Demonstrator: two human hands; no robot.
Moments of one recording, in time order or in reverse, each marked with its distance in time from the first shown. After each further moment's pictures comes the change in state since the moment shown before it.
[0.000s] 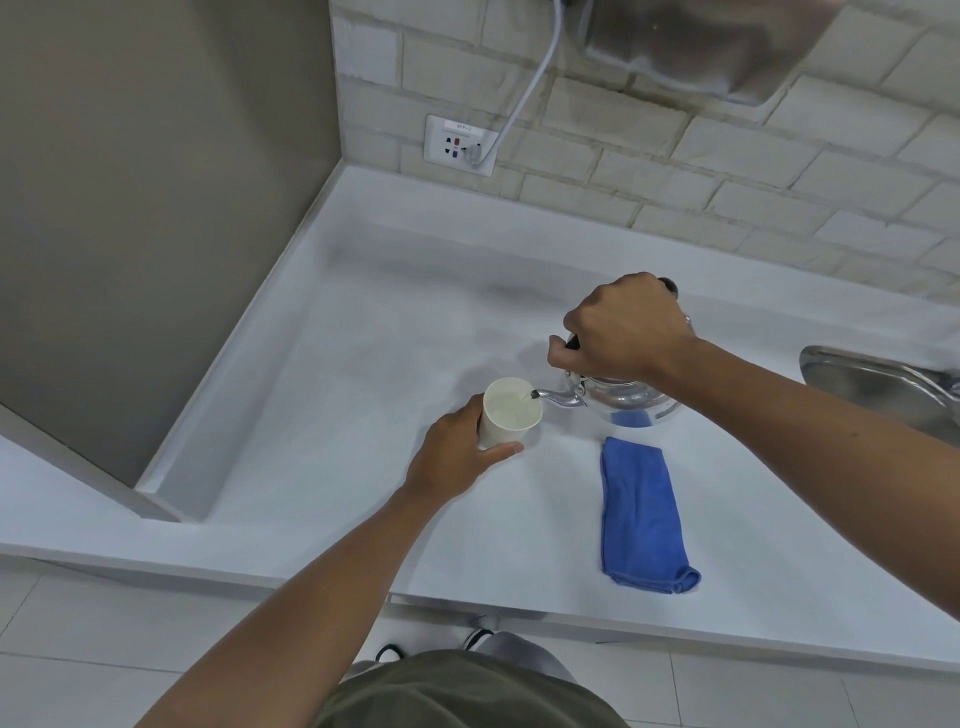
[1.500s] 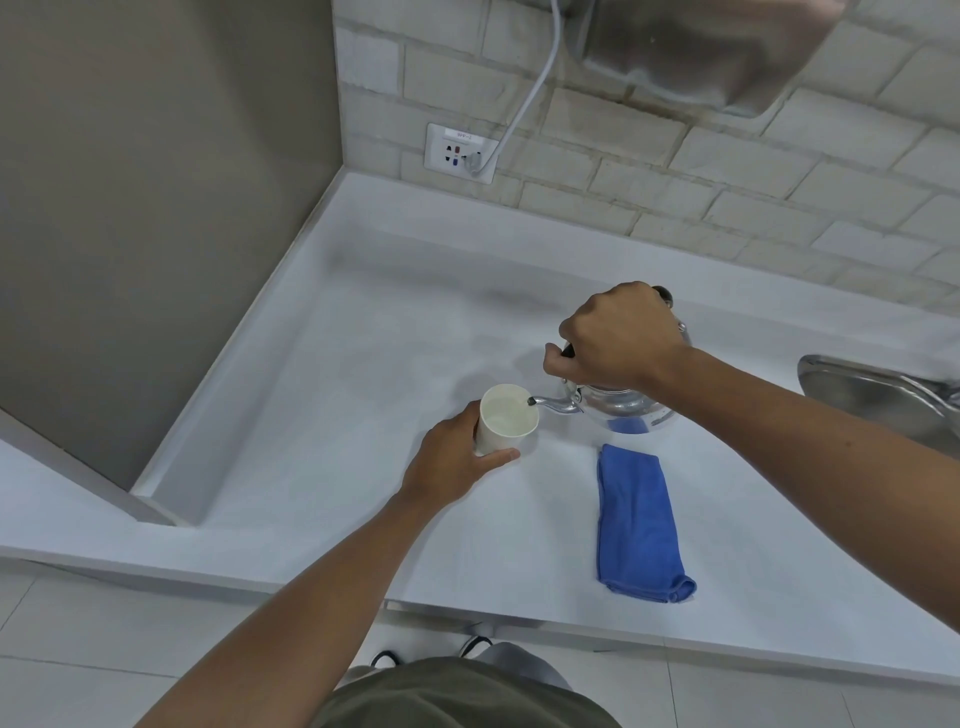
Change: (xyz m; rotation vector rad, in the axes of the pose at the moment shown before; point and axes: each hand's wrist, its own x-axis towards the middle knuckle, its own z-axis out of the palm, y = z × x) left_hand -0.001 0.003 -0.001 0.004 -0.015 -0.023; right_hand 0.001 0.000 -0.001 -0.003 -0.010 -0.013
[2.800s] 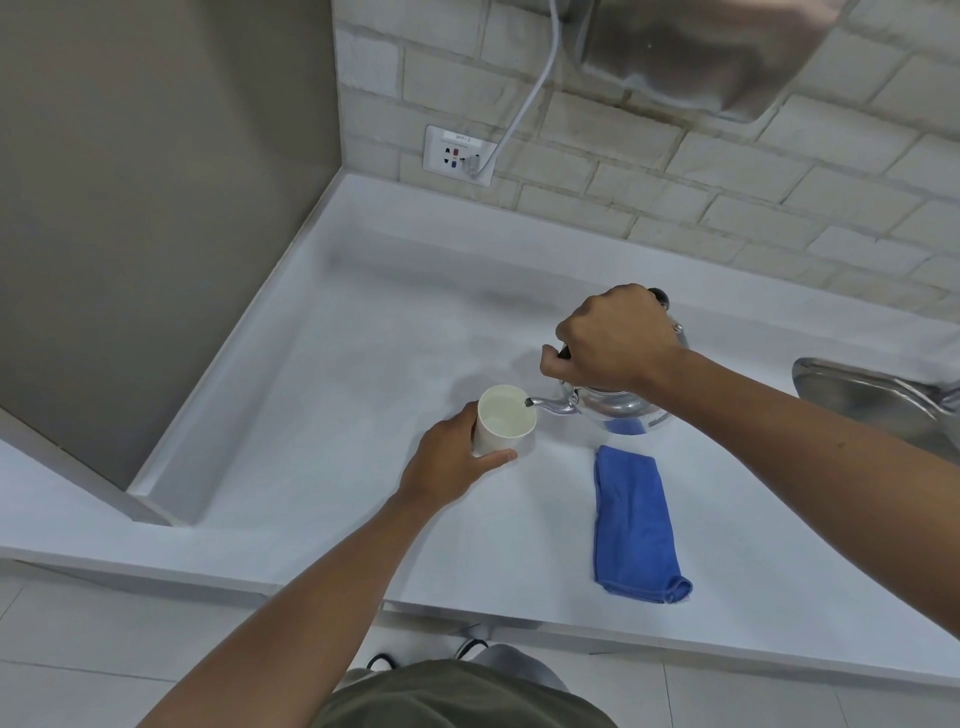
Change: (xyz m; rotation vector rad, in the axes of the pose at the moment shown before) left_hand 0.001 -0.003 0.002 0.022 0.021 0.016; right_hand 0.002 -0.001 0.001 0.010 0.000 -0.022
